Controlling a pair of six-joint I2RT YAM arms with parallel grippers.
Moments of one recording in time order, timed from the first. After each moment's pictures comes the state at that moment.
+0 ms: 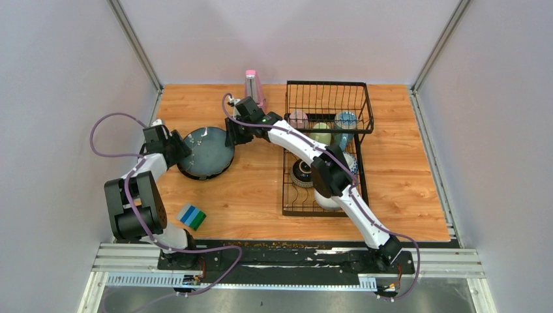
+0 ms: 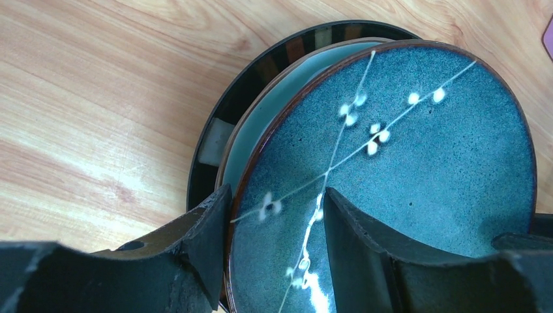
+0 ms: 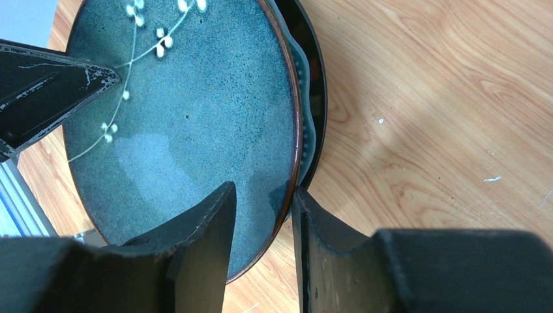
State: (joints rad) left arm 0.27 1.51 0.80 -0.07 0.16 -0.36; right arm 0.80 2.60 2.44 -0.54 -0.27 0.42
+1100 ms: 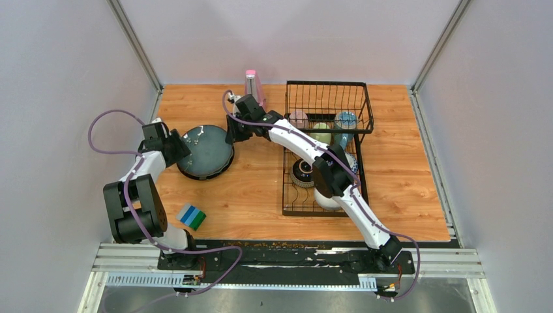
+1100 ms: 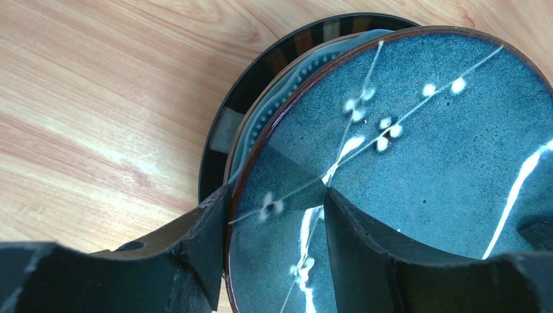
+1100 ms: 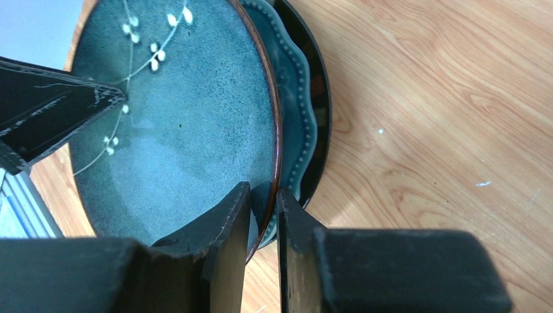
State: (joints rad) left arm 0.26 1.48 0.84 -0.19 0.12 -0.34; right arm 0.80 2.58 2.43 -0.52 -0.26 0.43
